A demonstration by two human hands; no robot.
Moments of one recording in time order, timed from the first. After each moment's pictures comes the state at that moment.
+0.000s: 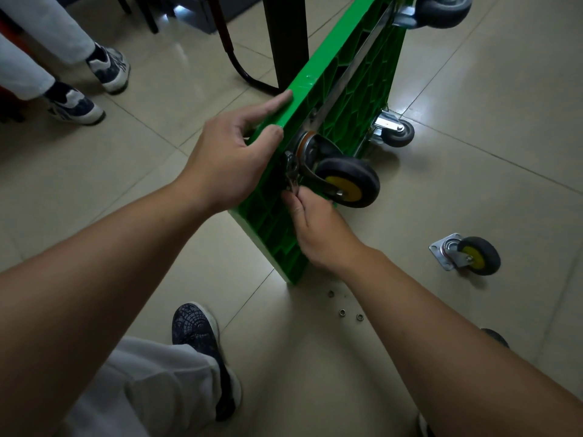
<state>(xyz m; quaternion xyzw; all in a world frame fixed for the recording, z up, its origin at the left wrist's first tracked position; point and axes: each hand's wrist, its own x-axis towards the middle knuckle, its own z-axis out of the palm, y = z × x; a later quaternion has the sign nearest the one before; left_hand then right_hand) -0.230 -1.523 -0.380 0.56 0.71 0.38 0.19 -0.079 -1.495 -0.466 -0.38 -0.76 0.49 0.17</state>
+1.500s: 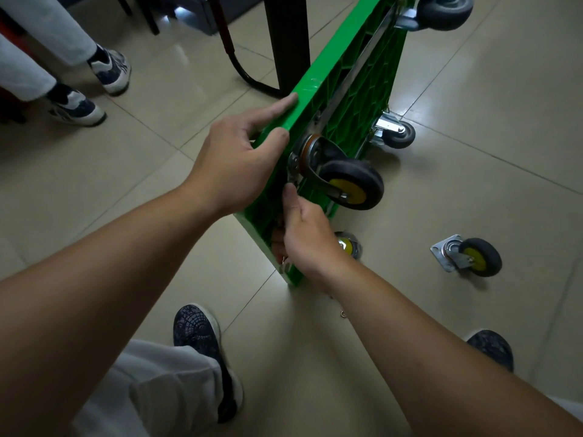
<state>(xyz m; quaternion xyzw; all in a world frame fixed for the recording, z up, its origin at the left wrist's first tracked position) -0.228 -1.523 -0.380 0.56 0.71 0.38 0.19 -0.095 -1.524 -0.441 -0.42 -0.56 0.68 0.21</state>
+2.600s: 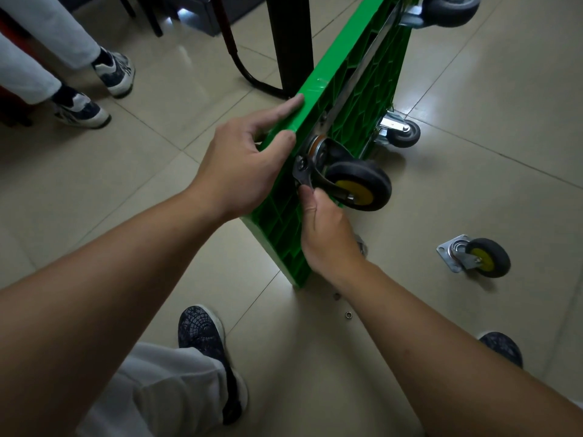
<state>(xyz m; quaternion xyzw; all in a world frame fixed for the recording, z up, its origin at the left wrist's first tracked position) -0.227 -1.523 -0.382 0.56 0.70 0.39 0.21 -0.088 -1.509 -0.470 -0.45 -0.72 0.47 0.25</state>
